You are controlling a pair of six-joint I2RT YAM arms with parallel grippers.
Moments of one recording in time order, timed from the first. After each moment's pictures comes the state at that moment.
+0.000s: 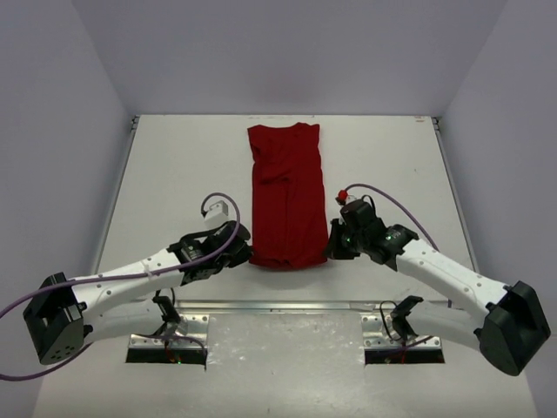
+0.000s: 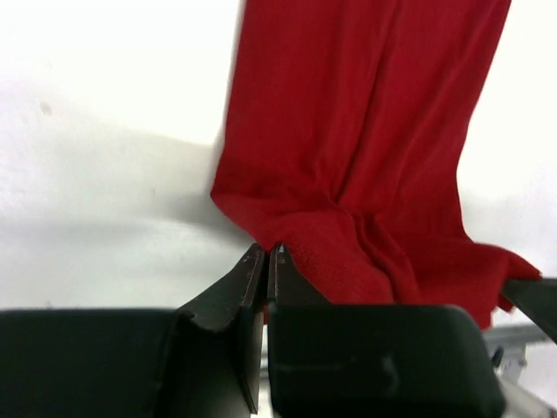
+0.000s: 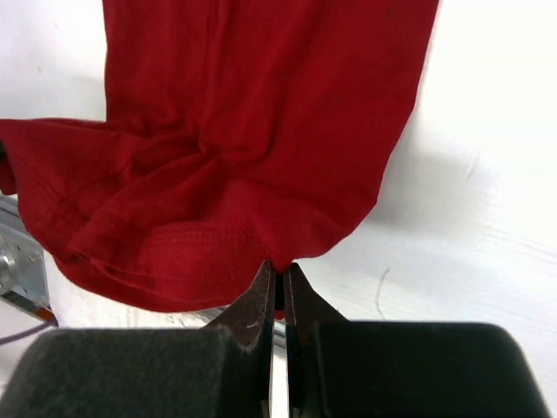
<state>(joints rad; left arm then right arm) -0.90 1.04 0.60 -0.46 -0.41 -1.21 0.65 1.07 0.60 -0.45 -0.08 0.63</state>
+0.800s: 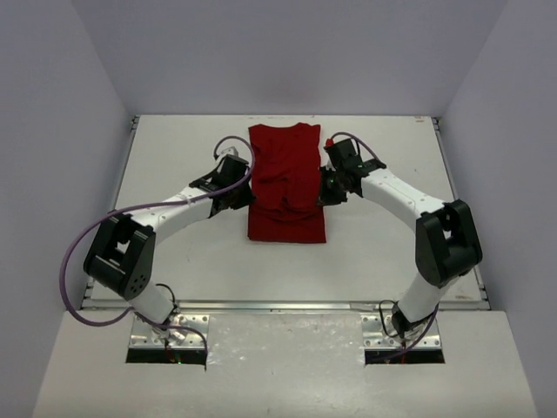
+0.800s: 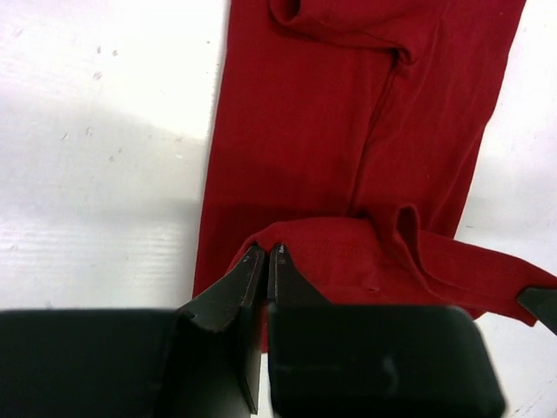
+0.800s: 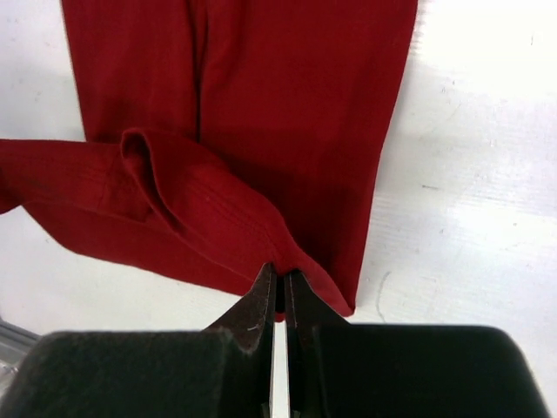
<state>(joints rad) -0.47 1.55 1.01 -0.29 -0.17 -0.80 0.42 1.67 1.17 -0.51 -0.11 0.46</state>
